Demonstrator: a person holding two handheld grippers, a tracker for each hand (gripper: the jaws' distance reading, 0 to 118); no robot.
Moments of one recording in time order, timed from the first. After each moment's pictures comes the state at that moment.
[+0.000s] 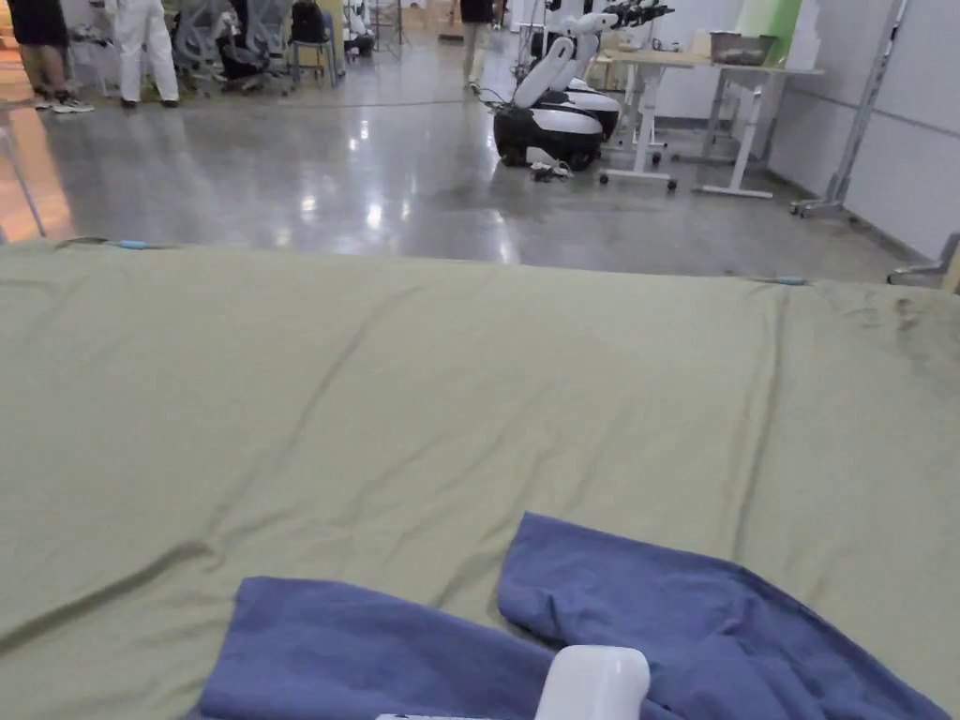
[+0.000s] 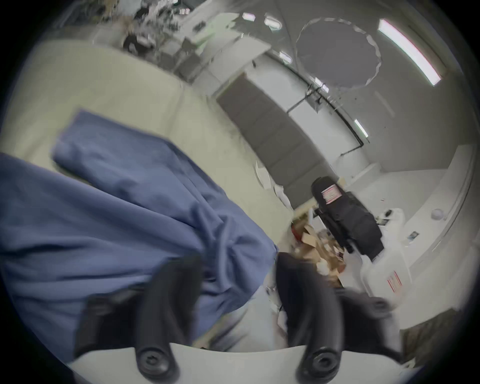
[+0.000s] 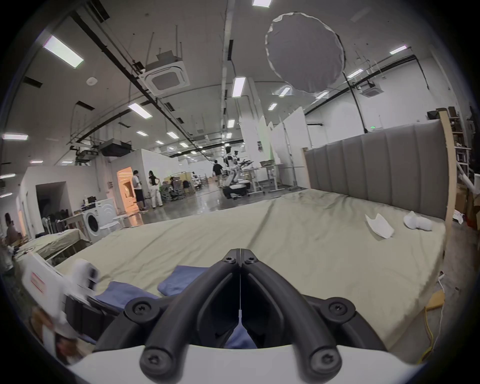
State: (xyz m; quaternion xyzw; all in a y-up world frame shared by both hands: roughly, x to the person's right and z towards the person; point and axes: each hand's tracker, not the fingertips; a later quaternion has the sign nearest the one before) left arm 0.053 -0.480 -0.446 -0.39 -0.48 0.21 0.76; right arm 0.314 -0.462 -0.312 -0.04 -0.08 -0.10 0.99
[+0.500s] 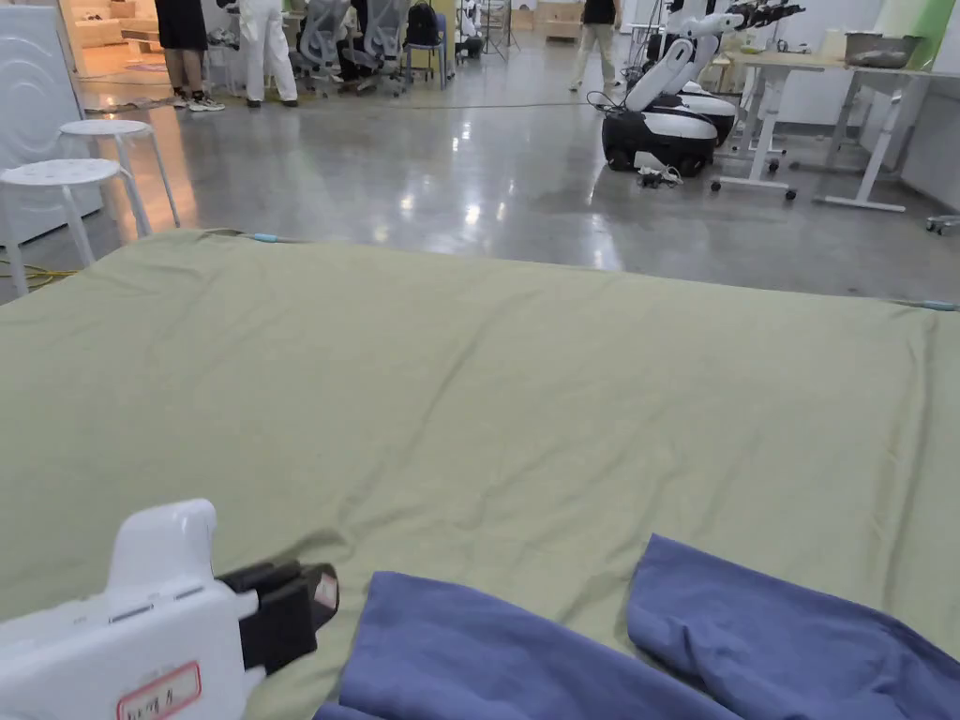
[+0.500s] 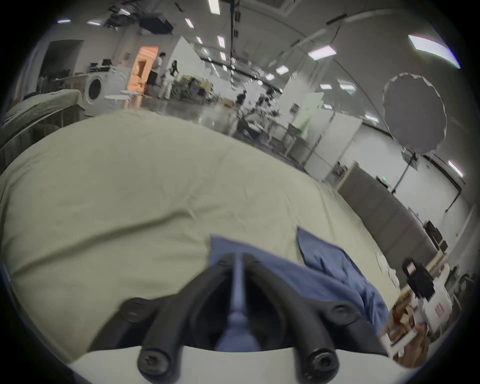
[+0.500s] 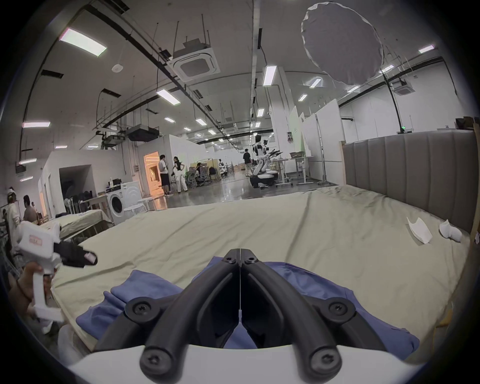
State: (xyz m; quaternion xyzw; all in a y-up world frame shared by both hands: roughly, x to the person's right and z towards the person) left arm -0.165 -0.462 -0.483 -0.27 -0.10 0.19 0.94; right arm 0.273 -0.457 -0.369 -0.08 0.01 -0.07 0.99
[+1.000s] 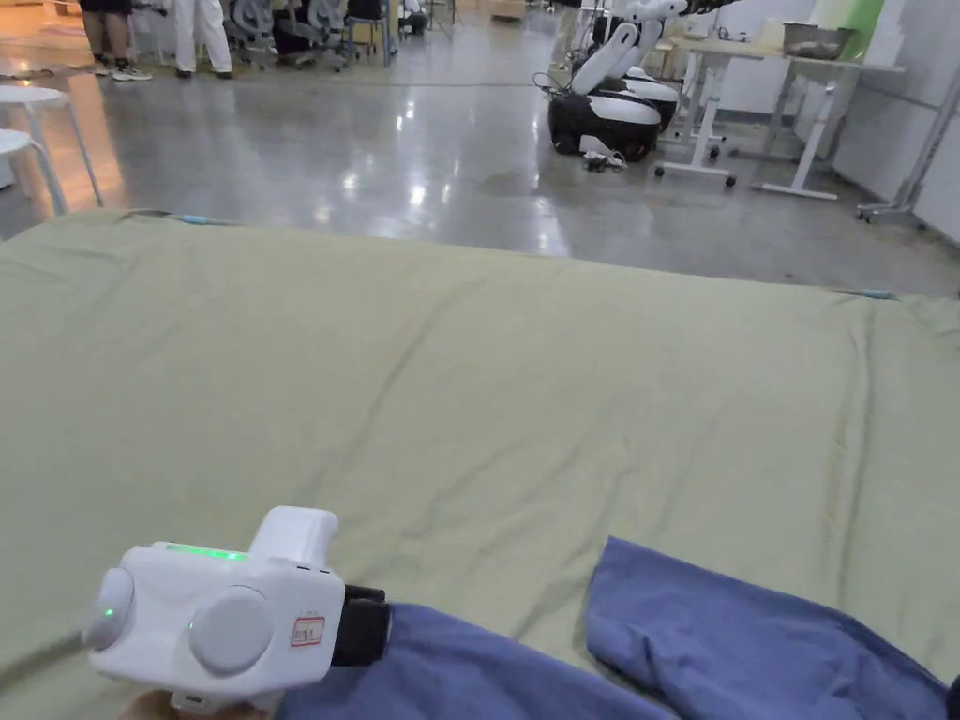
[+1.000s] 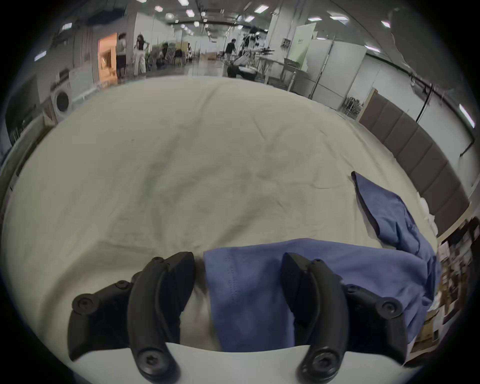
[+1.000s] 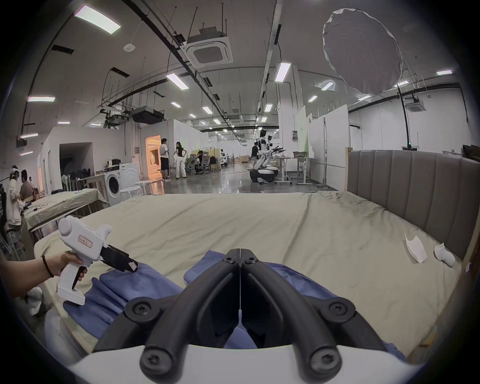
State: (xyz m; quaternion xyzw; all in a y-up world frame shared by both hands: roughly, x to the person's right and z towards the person) left arm -0.104 -0.534 -0.604 -0.43 -0.12 0.01 0.90; right arm 0.265 -0.451 -0.384 -0.10 0.01 -0.01 0.99
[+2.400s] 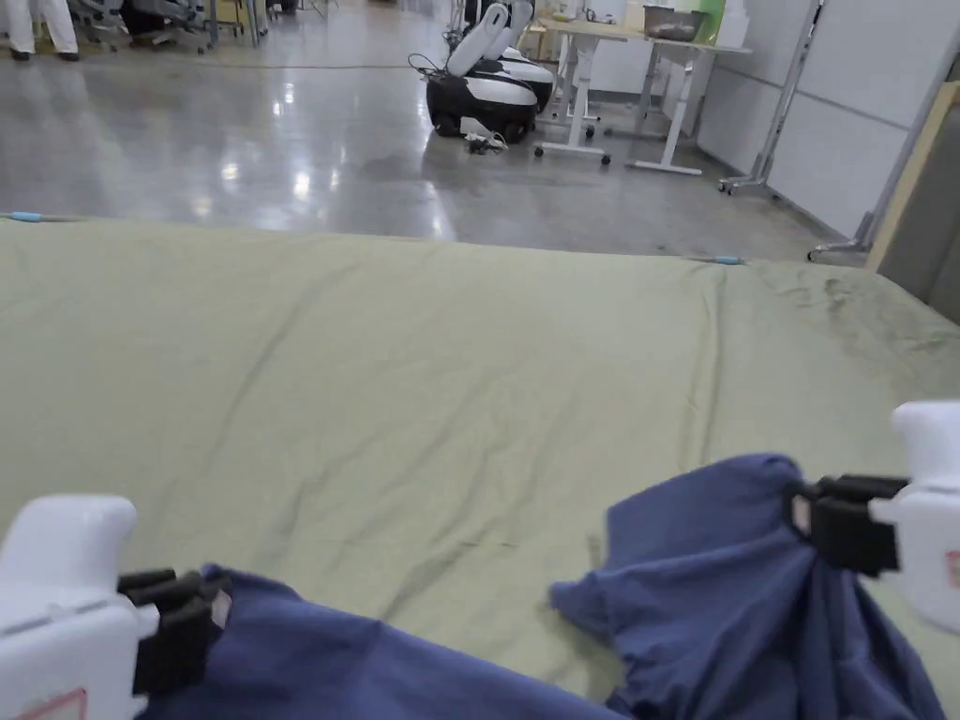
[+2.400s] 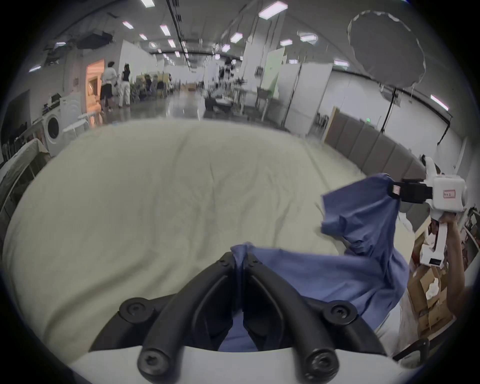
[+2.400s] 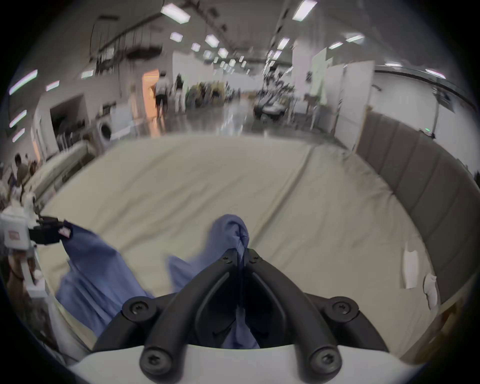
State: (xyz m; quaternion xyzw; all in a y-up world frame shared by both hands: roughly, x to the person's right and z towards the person) left arm -0.106 -0.439 -0.521 -0.32 -0.18 0.04 0.93; right arm 0.364 -0.378 -0.495 -0.28 0.01 0.00 0.96
